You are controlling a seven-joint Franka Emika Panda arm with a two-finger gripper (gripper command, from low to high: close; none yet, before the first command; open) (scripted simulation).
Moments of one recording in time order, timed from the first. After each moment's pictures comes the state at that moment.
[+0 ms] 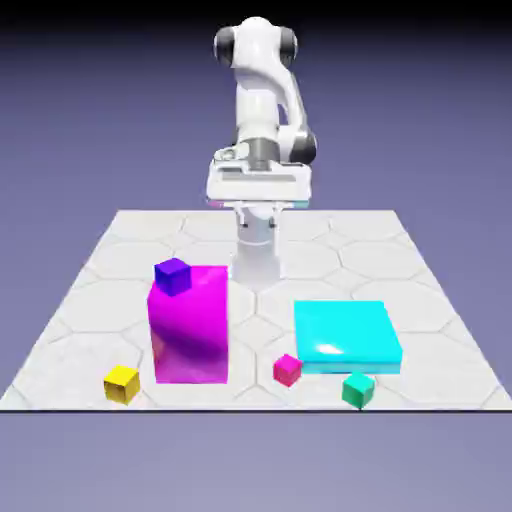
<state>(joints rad) 0.01 -0.55 0.00 -2.80 0.00 3.03 0.69</state>
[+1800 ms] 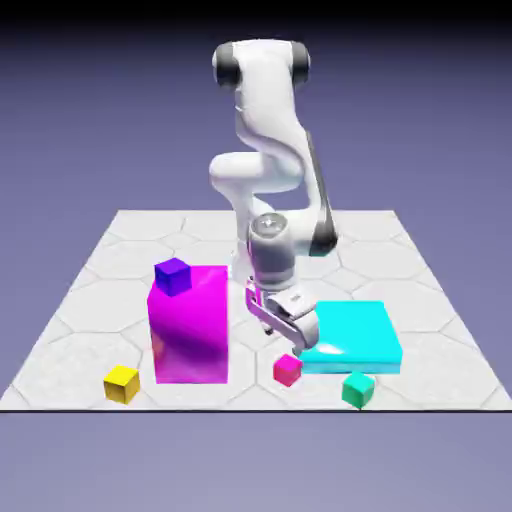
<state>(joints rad) 0.06 0.24 0.04 -2.43 0.23 2.55 -1.66</state>
